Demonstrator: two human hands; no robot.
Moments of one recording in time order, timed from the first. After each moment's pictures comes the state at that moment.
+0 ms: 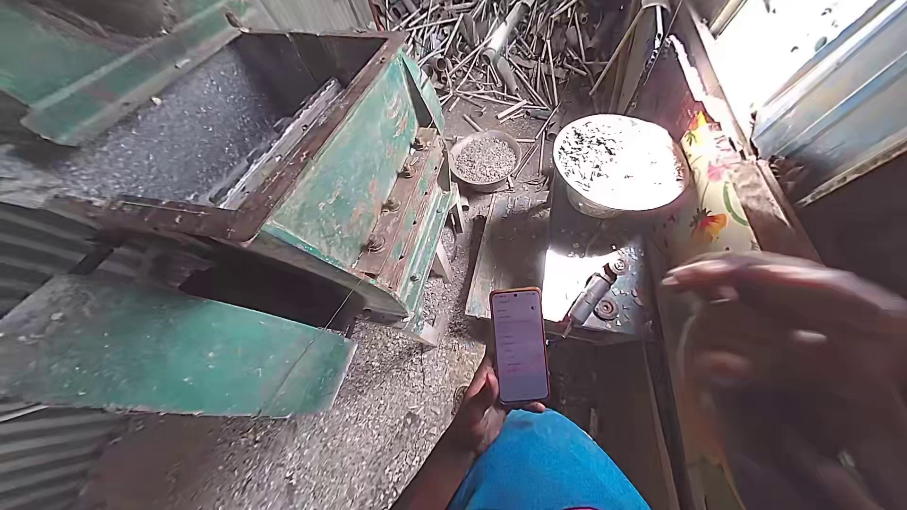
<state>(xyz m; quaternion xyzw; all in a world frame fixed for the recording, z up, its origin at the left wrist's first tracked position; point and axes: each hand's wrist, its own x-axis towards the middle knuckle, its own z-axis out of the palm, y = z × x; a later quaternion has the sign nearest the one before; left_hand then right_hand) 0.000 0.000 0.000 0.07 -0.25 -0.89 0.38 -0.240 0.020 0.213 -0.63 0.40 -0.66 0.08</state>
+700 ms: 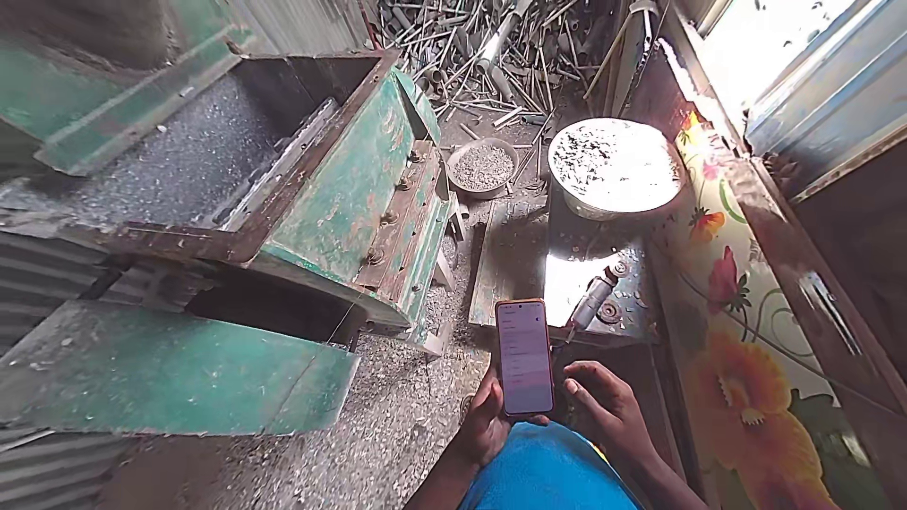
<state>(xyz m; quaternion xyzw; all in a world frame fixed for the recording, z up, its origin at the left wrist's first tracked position) -0.004 0.000 -0.001 0.09 -0.26 -0.90 0.35 -0.215 0.078 0.025 -0.48 0.54 -0.58 0.36</state>
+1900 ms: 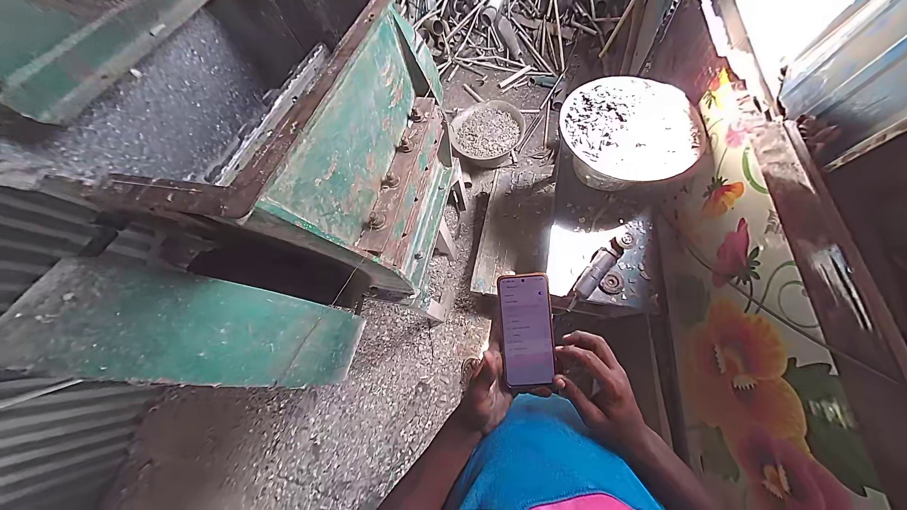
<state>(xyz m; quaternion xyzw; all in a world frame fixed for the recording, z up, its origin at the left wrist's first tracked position) 0.005 0.014 0.002 0.11 -0.24 -0.90 0.36 -0.199 0.091 0.016 -0.63 0.57 -0.49 0.20</state>
